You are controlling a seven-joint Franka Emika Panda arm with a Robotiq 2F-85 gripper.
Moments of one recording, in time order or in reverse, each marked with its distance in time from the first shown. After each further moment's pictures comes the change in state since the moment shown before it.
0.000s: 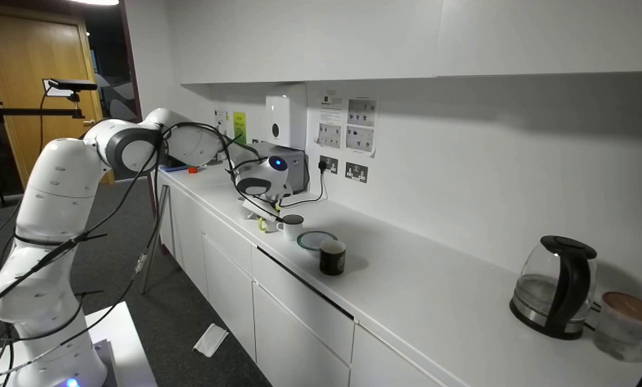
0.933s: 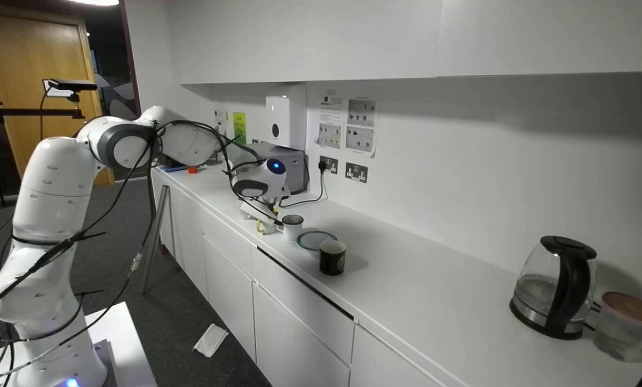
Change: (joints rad) arm 0.003 -0.042 -0.022 -0.064 0.056 0.000 -0.075
